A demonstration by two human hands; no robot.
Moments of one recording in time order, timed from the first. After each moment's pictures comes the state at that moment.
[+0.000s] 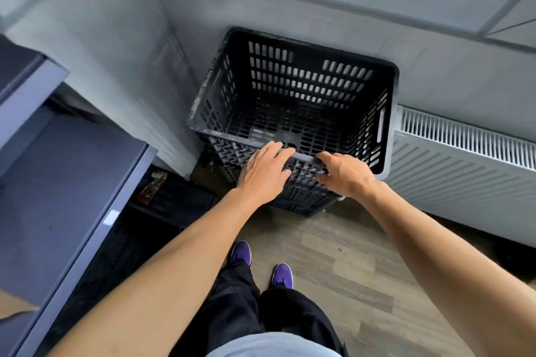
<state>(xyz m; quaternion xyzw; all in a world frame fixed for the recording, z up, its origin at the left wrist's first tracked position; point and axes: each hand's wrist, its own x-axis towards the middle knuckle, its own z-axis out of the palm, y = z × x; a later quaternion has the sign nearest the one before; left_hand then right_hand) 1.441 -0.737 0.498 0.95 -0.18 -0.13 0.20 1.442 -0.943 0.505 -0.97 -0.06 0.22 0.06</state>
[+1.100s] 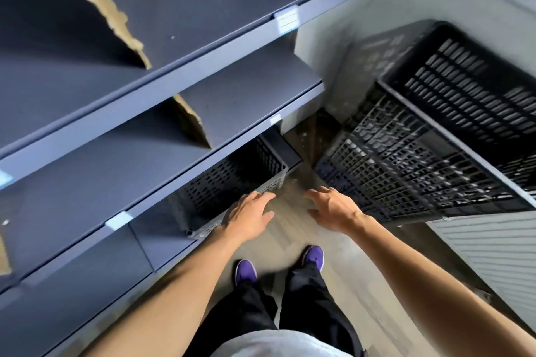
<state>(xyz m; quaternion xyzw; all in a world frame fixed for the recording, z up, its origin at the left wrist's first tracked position) 1.114 -0.454 0.451 0.92 0.16 -0.21 0.30 1.236 -0.645 0.468 -0.89 -0.35 0.29 0.01</state>
